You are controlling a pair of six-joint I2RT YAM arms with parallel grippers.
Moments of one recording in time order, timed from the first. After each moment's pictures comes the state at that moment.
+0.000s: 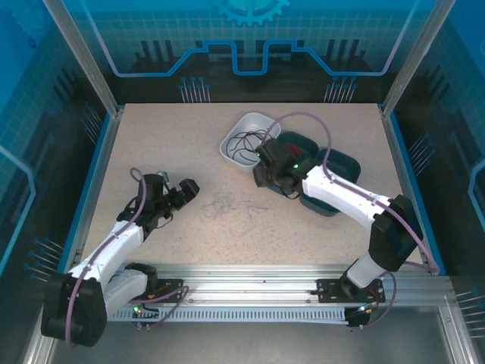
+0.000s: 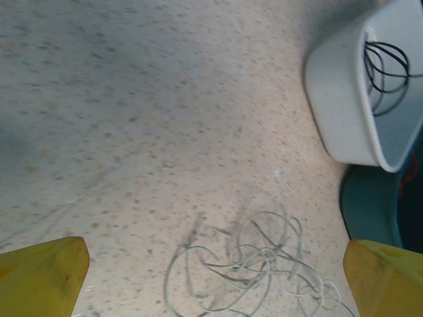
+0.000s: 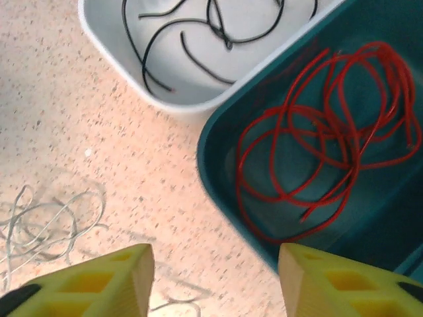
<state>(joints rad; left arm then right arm) -0.16 1.01 0.47 -0.20 0.21 -0.85 0.74 1.57 1.25 -0.66 0.27 0.39</state>
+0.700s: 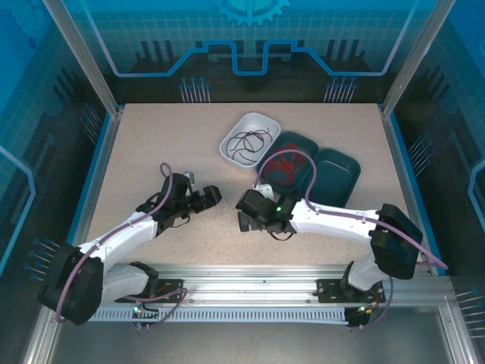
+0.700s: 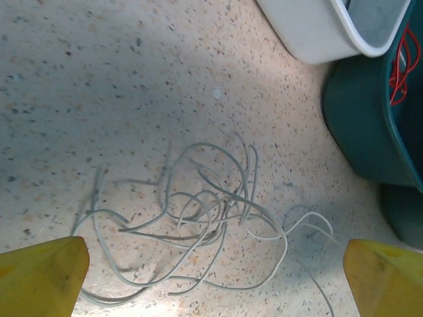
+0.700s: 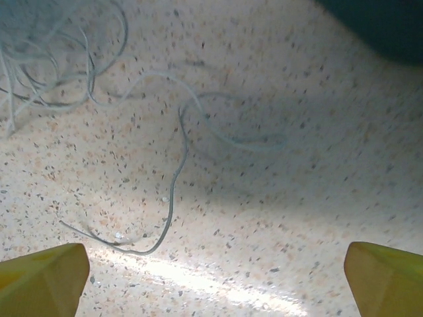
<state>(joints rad) -0.39 1.17 0.54 -0.15 0.17 -0.80 1.05 1.55 1.03 -0.70 0.34 0.87</state>
